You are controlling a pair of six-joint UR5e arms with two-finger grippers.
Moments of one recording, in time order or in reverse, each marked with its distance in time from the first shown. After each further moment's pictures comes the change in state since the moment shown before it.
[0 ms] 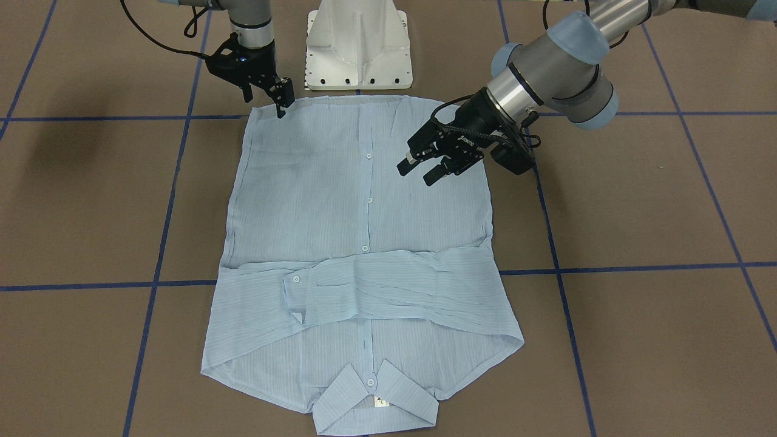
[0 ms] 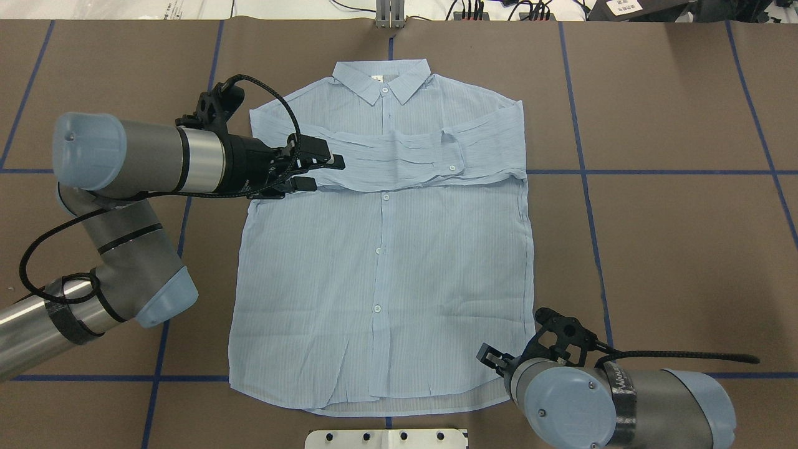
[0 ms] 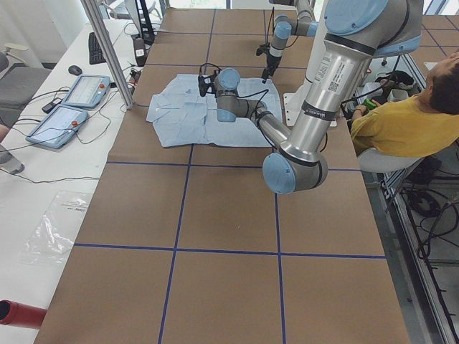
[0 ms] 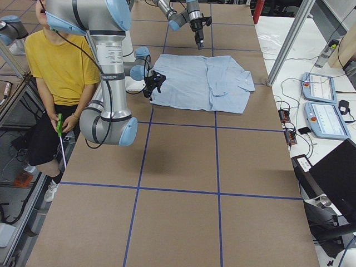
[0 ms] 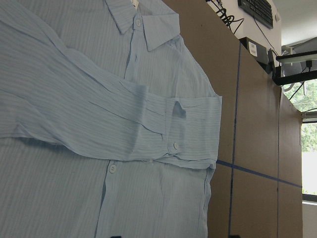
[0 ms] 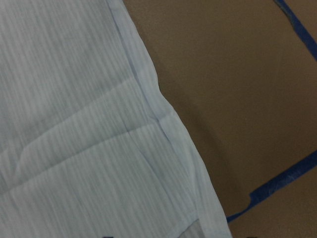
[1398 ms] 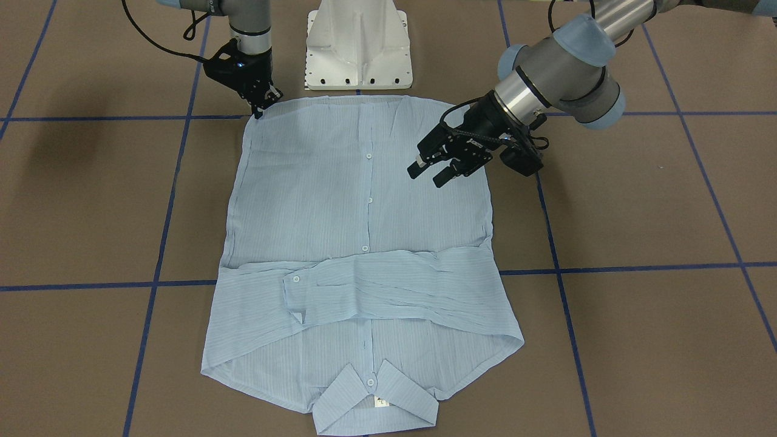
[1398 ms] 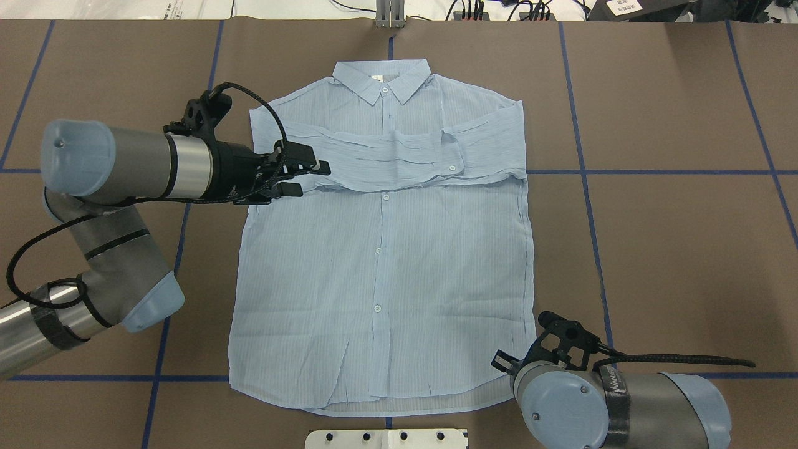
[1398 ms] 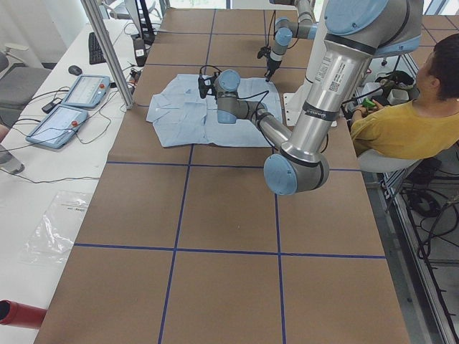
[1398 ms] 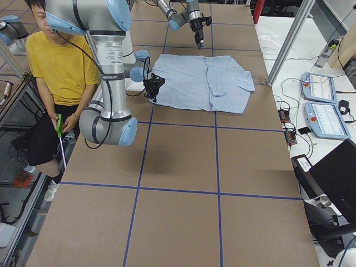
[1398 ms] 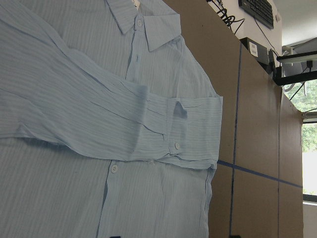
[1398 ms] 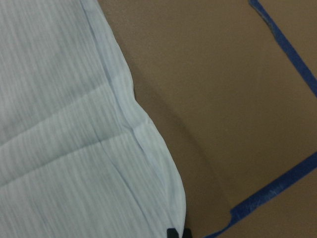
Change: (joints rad) left arm -0.005 0.075 -0.018 0.000 -0.001 -0.001; right arm -0.004 -0.006 -0.011 -0.028 -0.016 0.000
